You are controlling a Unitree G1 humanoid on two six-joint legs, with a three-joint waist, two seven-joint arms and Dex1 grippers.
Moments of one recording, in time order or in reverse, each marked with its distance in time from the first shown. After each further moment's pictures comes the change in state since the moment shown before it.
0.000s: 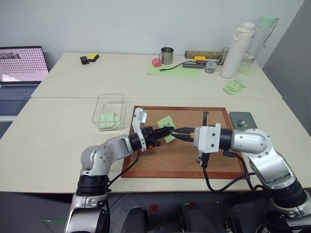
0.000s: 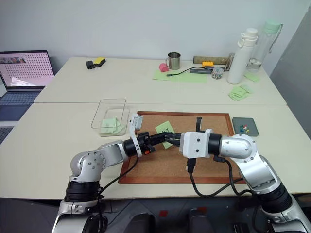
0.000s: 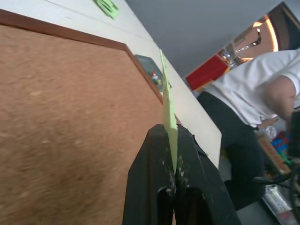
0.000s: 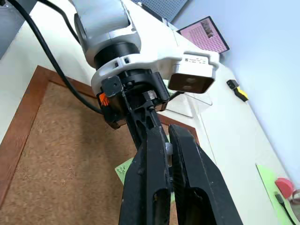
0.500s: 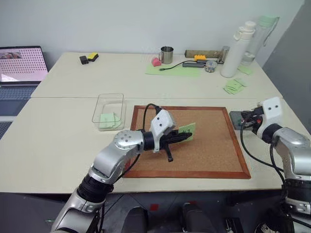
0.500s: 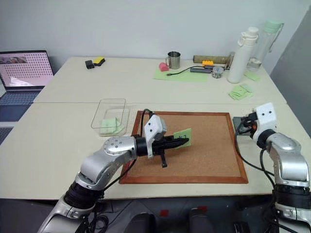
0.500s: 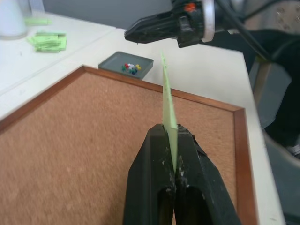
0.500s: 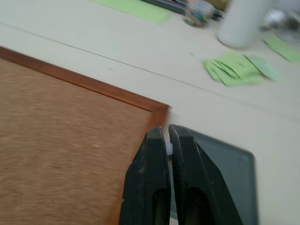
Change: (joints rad) left arm -0.016 0.141 -0.414 -0.226 0.480 -0.514 -0.173; right arm 0.008 0.056 -0.521 0.512 0.120 0.452 -0.397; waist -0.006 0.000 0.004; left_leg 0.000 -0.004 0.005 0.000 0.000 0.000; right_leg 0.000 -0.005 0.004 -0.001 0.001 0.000
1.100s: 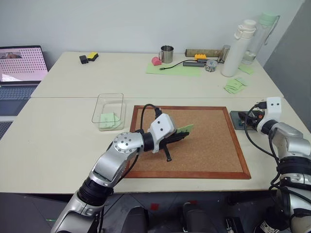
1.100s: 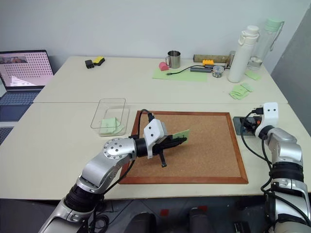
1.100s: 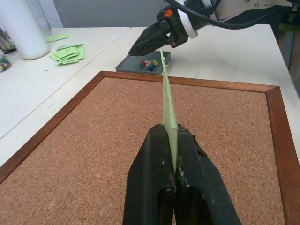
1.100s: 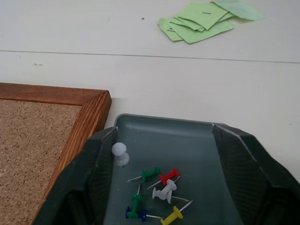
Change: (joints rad) left arm 0.034 0.004 0.005 -0.002 0.107 -0.058 0.017; right arm -0.229 -0.017 -0.008 0.543 0.009 -0.190 0.020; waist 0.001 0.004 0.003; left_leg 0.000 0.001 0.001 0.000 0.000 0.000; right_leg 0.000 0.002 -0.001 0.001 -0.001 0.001
